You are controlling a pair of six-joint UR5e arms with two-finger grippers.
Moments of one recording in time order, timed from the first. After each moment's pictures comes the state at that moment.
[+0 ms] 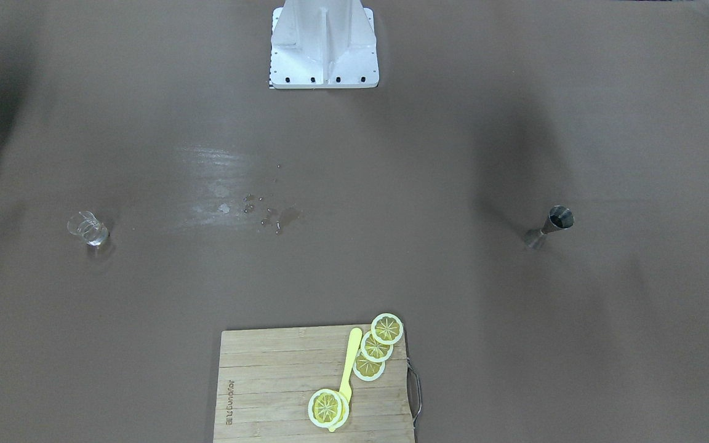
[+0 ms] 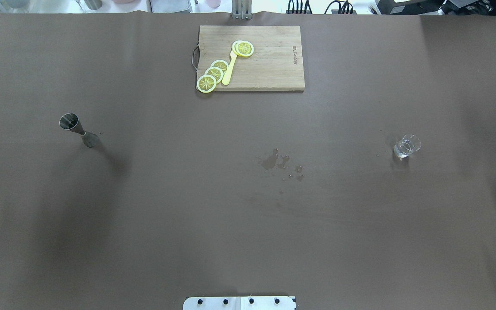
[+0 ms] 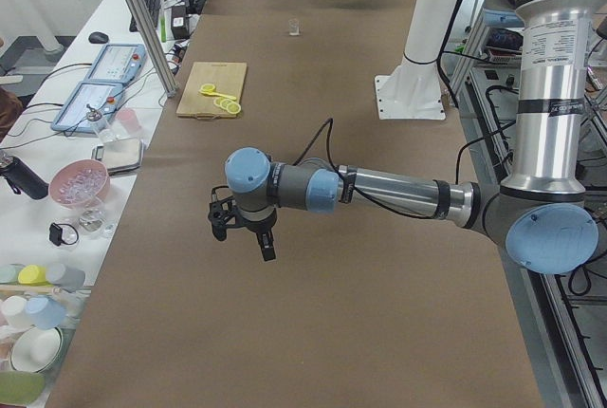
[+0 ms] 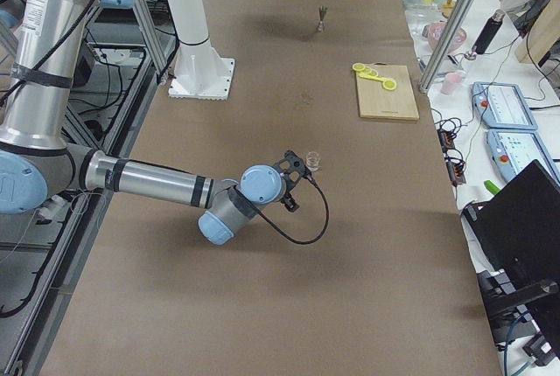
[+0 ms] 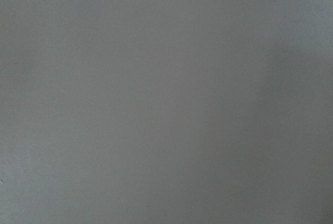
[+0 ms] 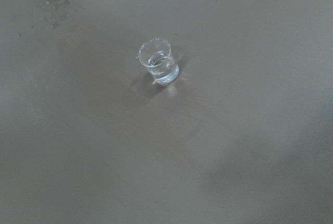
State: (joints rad) left arm -1.48 -1.54 -1.77 -1.55 -2.42 -0.47; right arm 1.40 -1.84 1.59 -0.52 2.71 -0.02
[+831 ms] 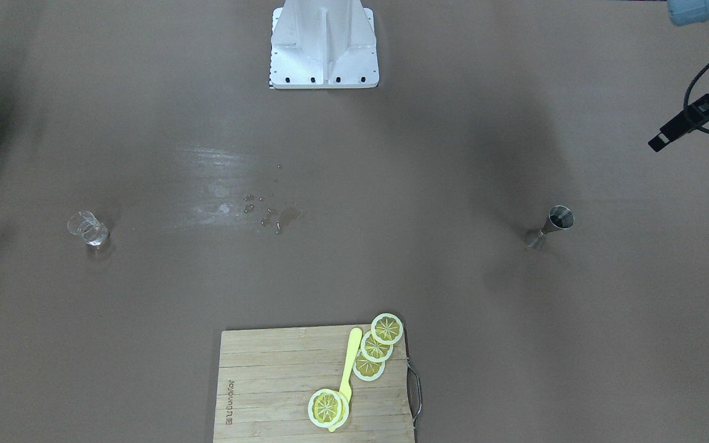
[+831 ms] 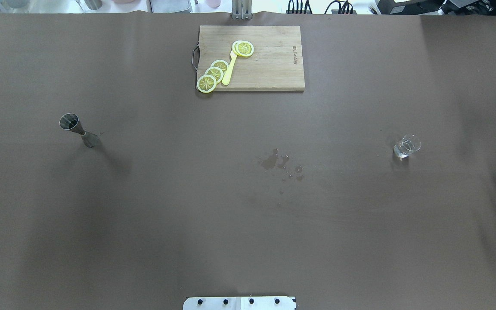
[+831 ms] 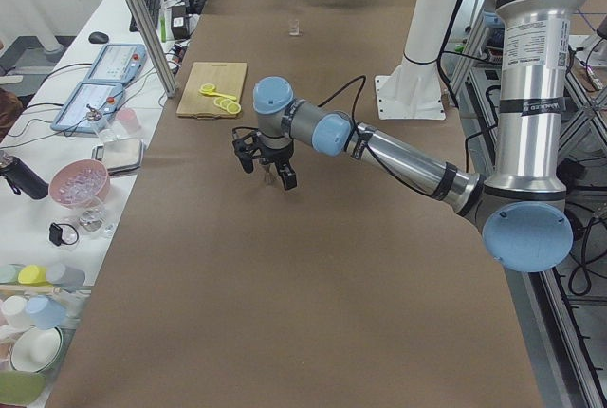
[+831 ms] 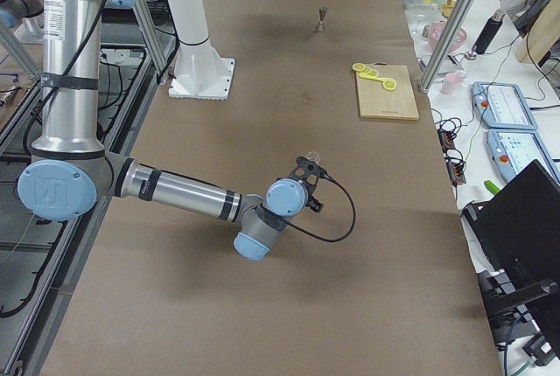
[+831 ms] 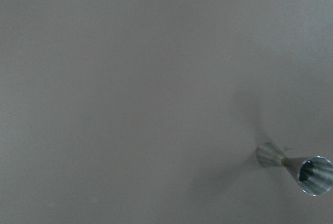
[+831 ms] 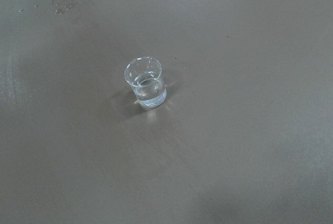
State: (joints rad) left arm -1.24 -1.55 -2.05 -1.55 -2.40 -1.05; right arm 1.33 -1.65 1.36 -0.28 2.66 -0.12
